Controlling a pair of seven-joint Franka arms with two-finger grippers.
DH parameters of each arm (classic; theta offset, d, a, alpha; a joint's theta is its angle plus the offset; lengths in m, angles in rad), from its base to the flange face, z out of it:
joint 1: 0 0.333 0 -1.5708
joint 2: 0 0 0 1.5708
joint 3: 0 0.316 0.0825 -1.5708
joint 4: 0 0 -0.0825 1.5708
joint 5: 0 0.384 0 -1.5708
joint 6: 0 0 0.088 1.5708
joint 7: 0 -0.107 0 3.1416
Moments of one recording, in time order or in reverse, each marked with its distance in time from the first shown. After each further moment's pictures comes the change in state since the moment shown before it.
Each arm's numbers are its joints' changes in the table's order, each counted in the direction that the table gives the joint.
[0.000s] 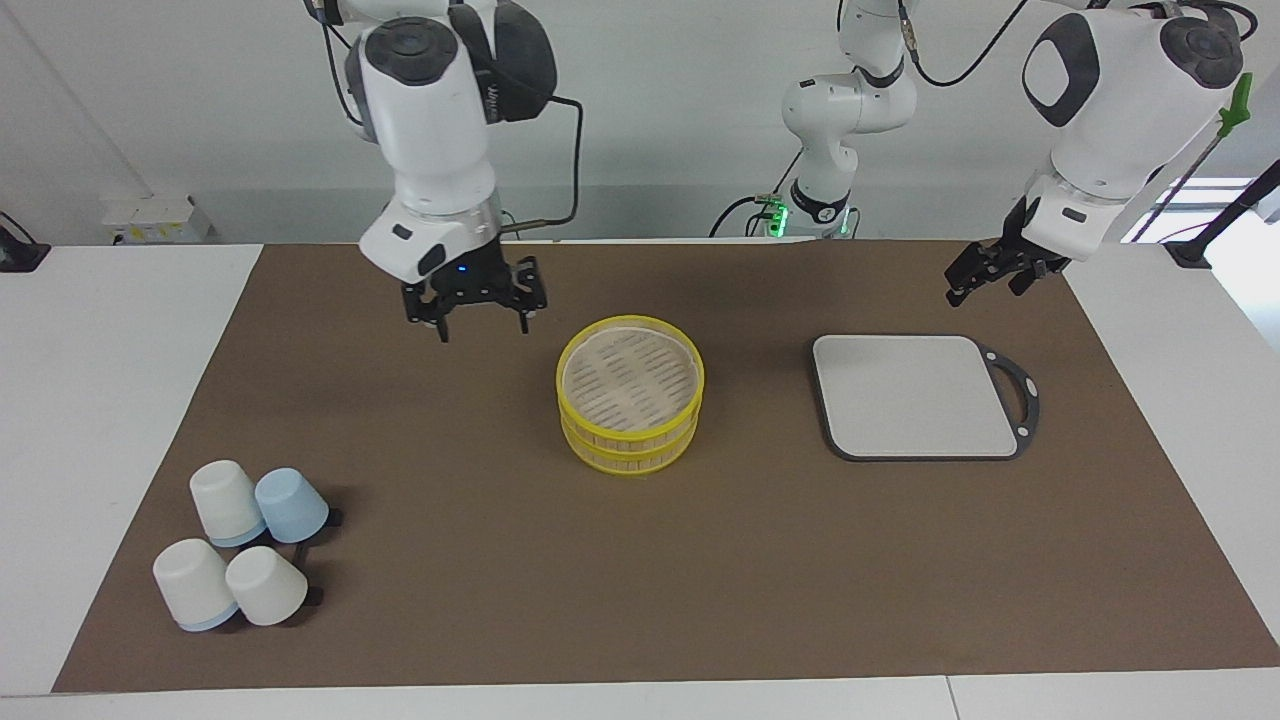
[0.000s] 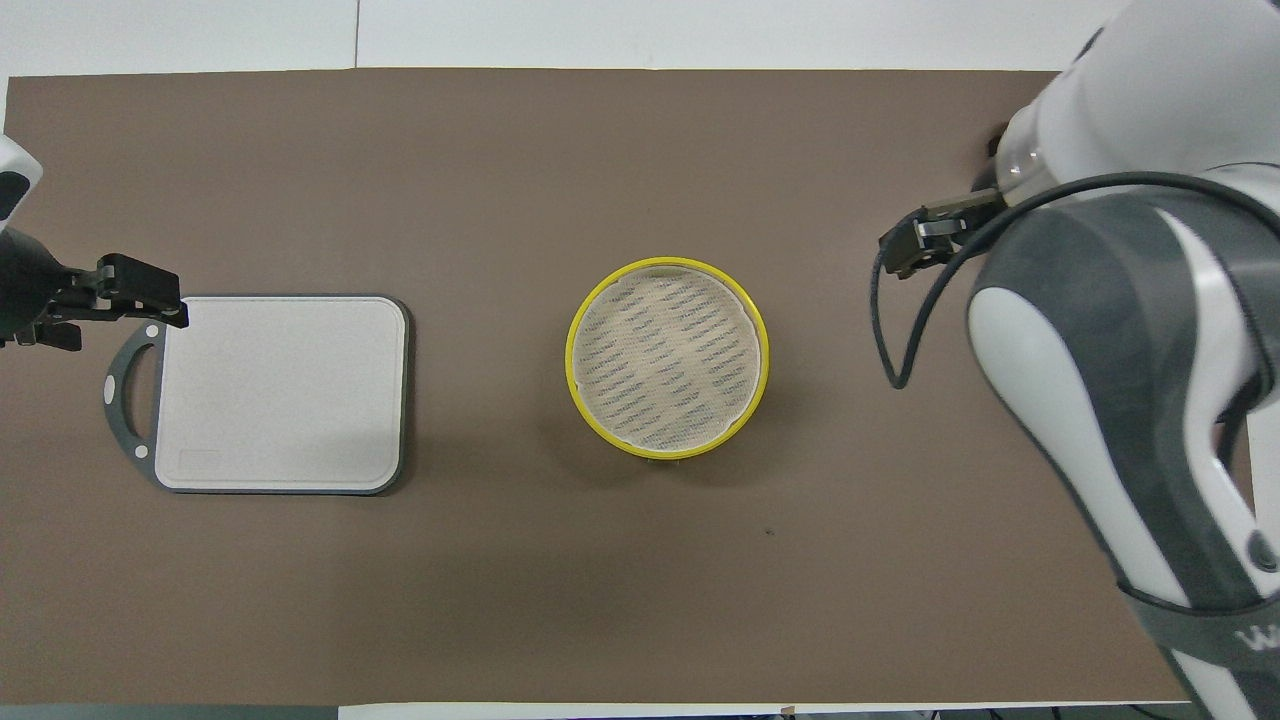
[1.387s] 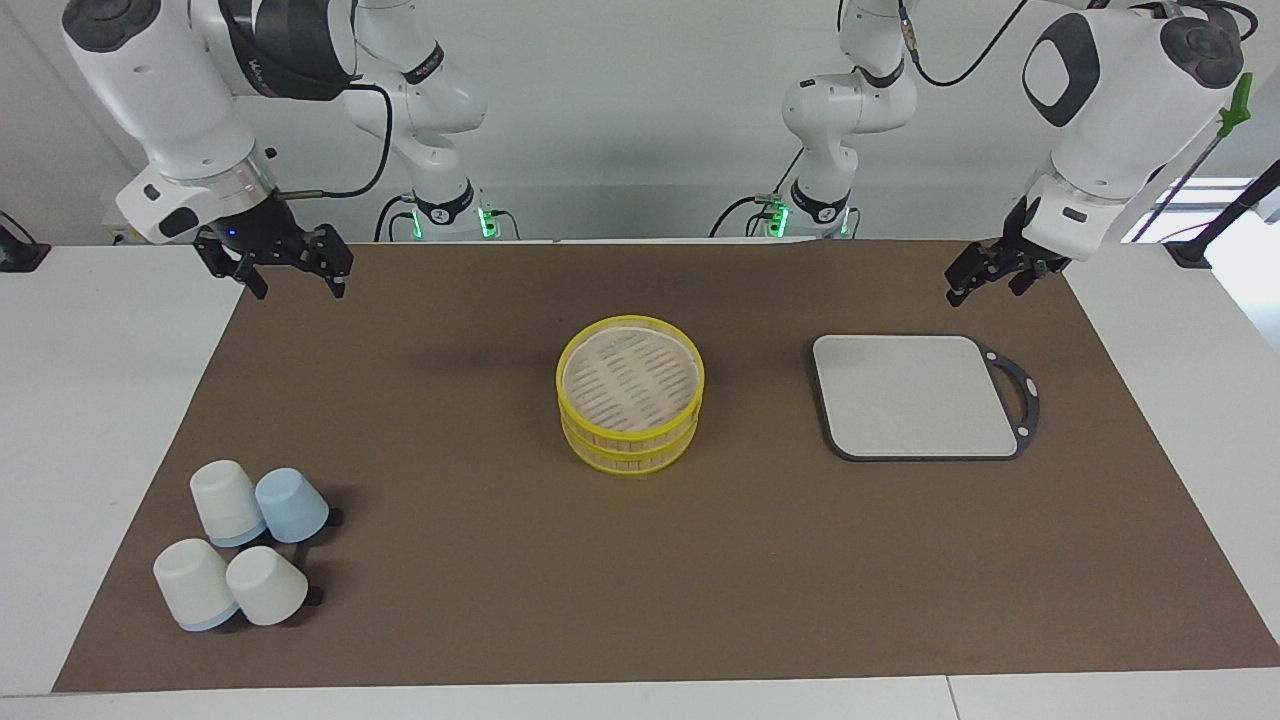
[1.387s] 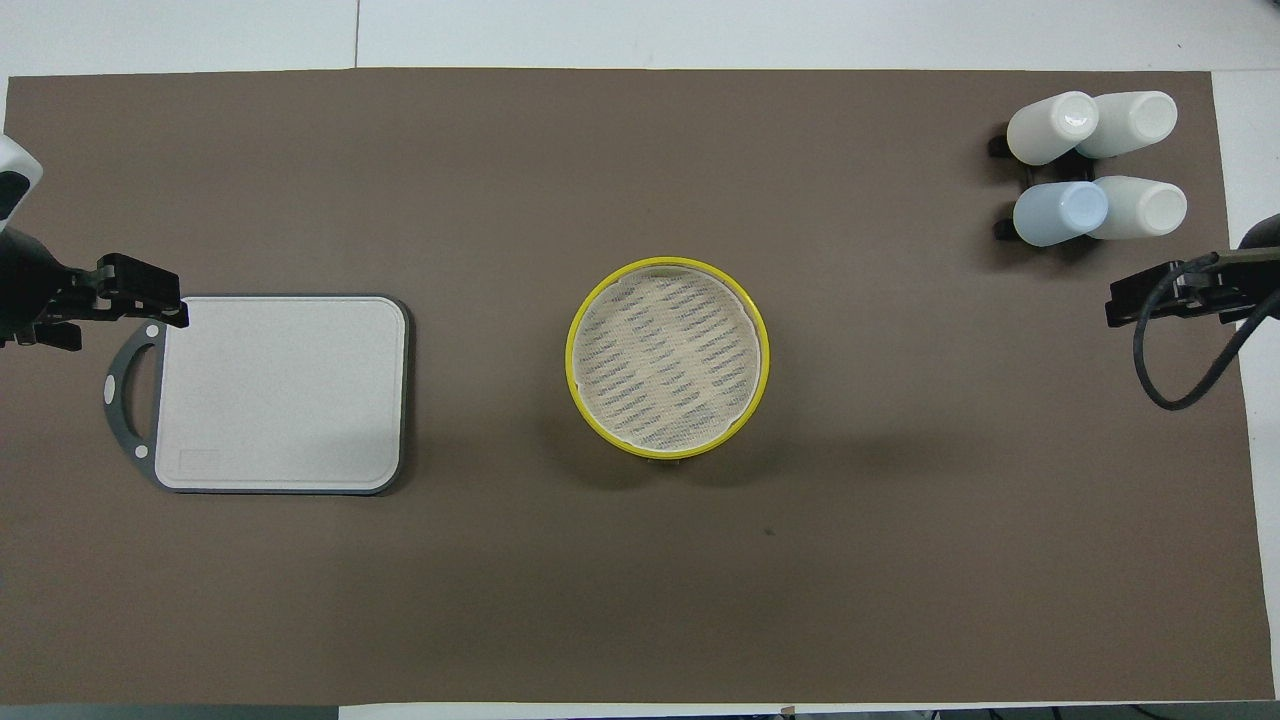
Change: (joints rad) left arm 0.000 0.000 0.000 0.000 0.000 0.000 0.000; right arm -0.246 -0.210 0.004 0.278 0.001 -0.074 0.110
